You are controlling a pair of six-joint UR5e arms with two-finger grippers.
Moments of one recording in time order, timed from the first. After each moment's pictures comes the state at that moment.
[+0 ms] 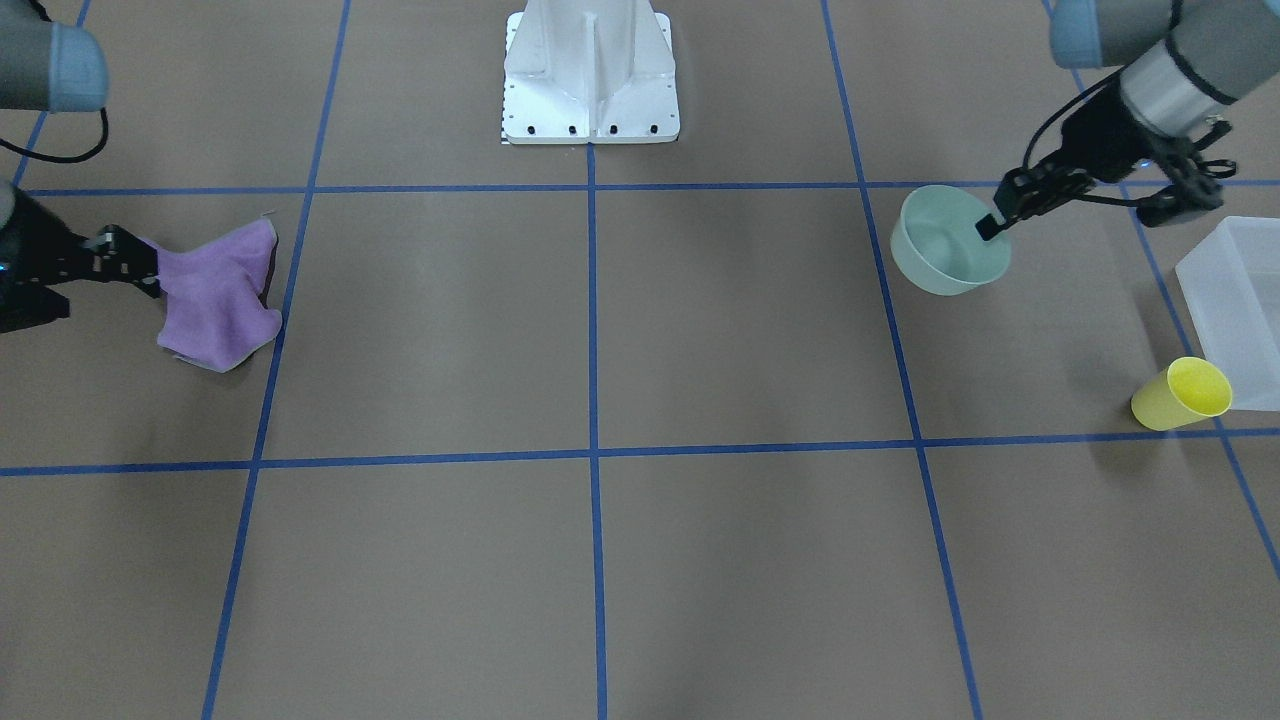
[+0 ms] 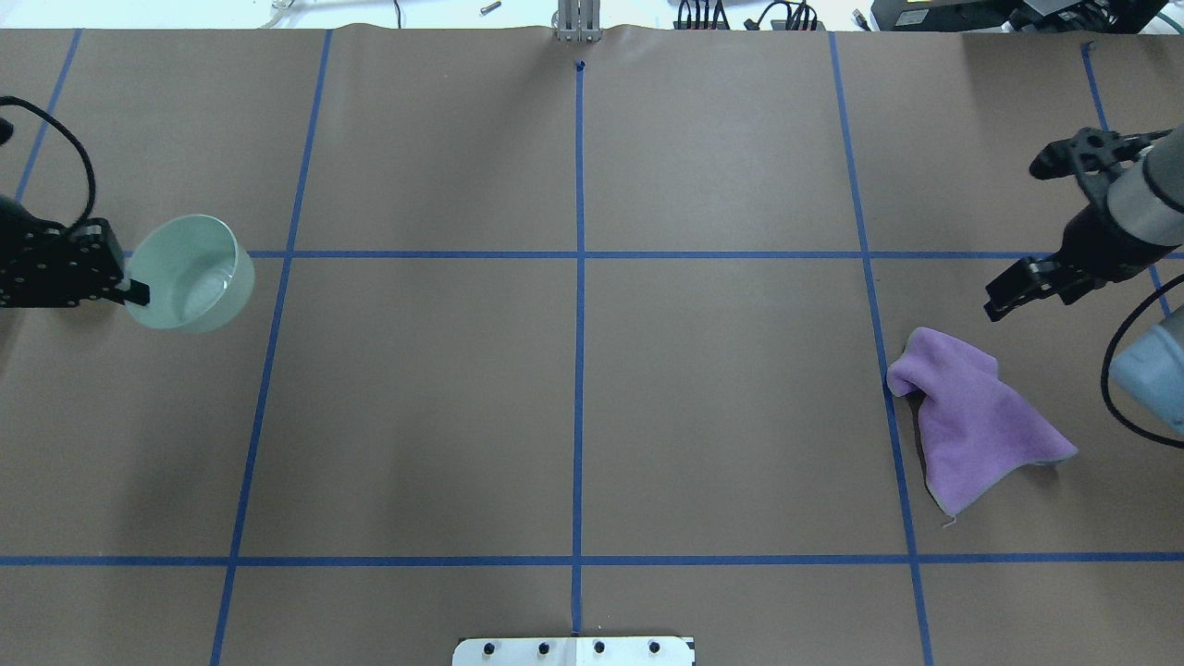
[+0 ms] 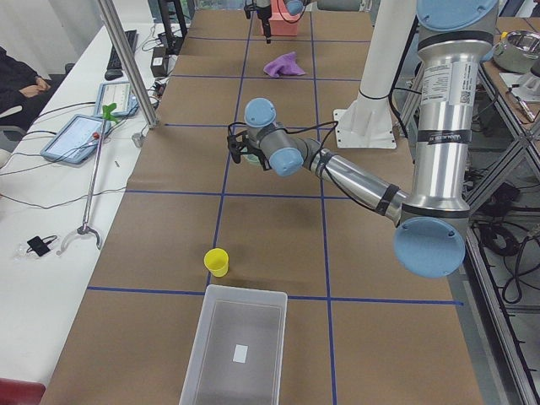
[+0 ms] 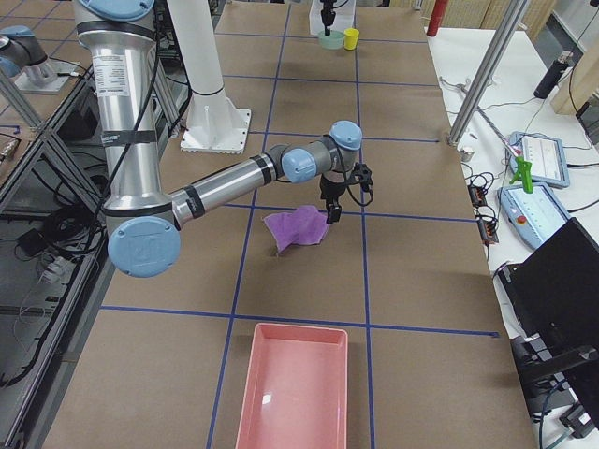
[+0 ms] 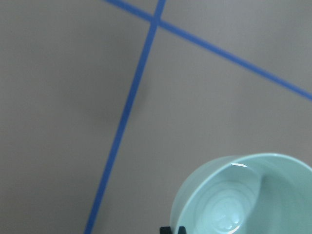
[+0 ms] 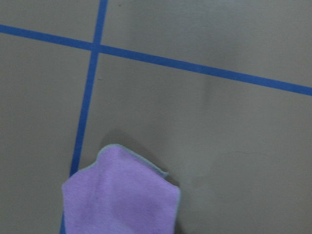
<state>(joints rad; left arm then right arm) -1.13 -1.59 -1.97 -2.01 -2.49 -1.24 0.98 -1.48 1.91 -1.60 2.25 0.45</state>
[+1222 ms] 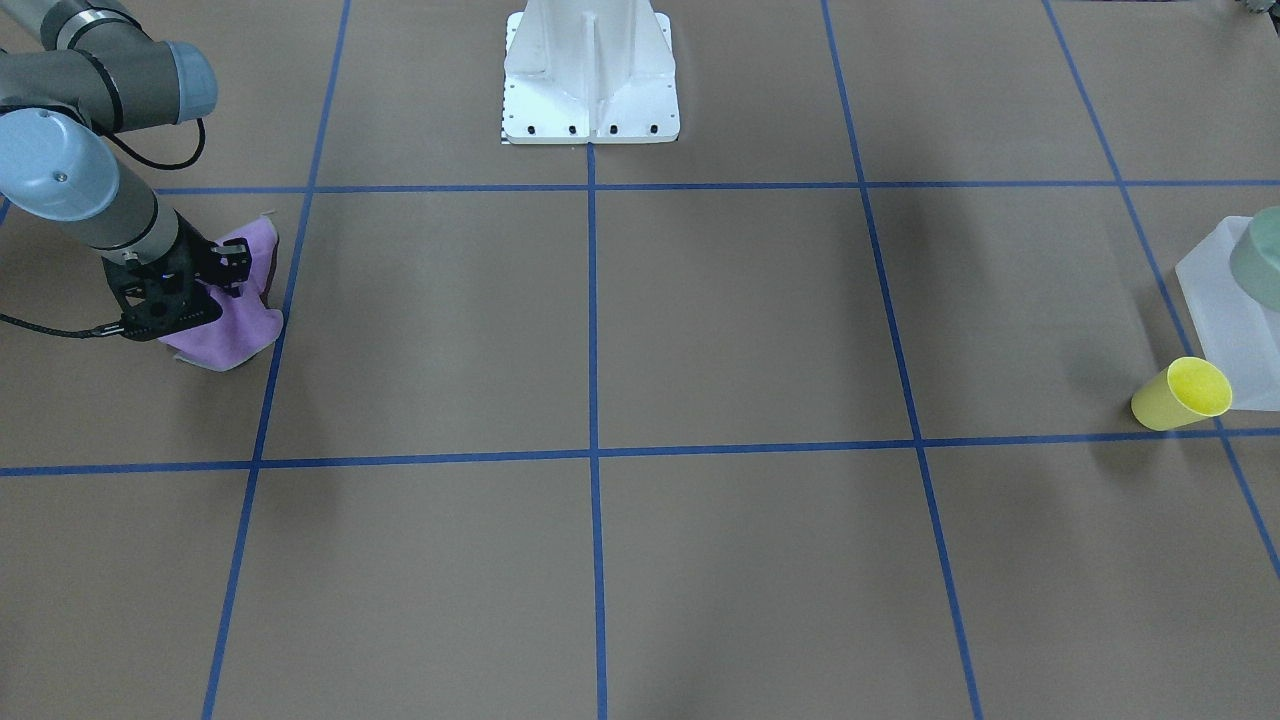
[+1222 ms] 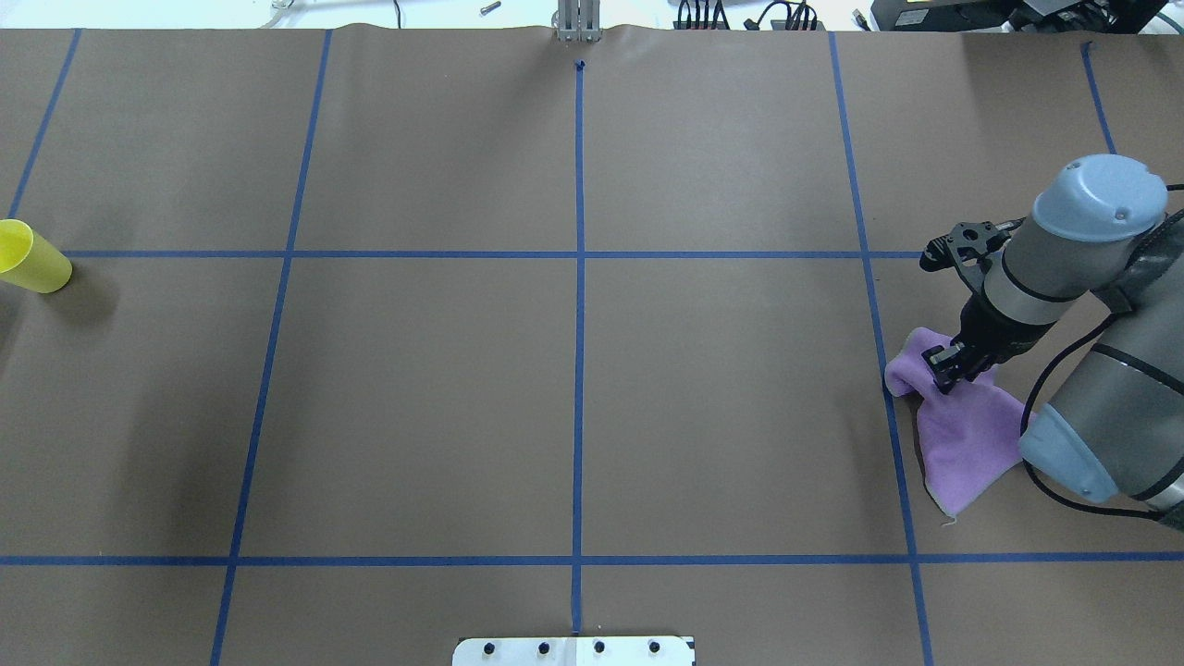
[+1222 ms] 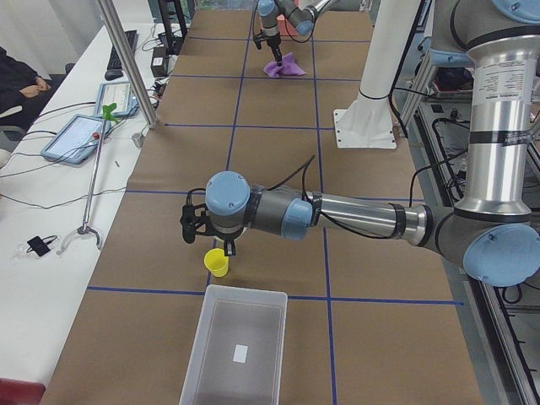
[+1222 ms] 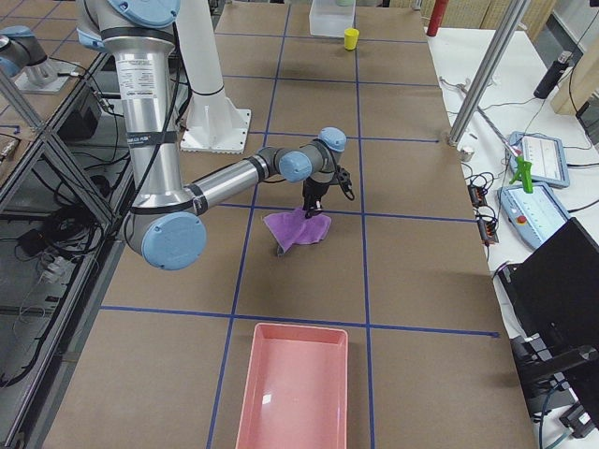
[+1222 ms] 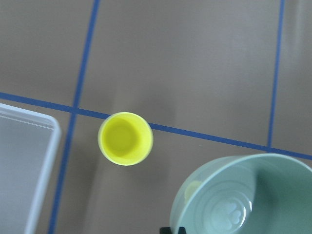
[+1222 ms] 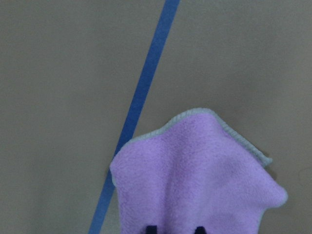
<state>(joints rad) -1.63 -1.55 -1.69 -1.66 -2.55 -0.26 0.82 -1.46 1.86 -1.60 2.19 0.48</state>
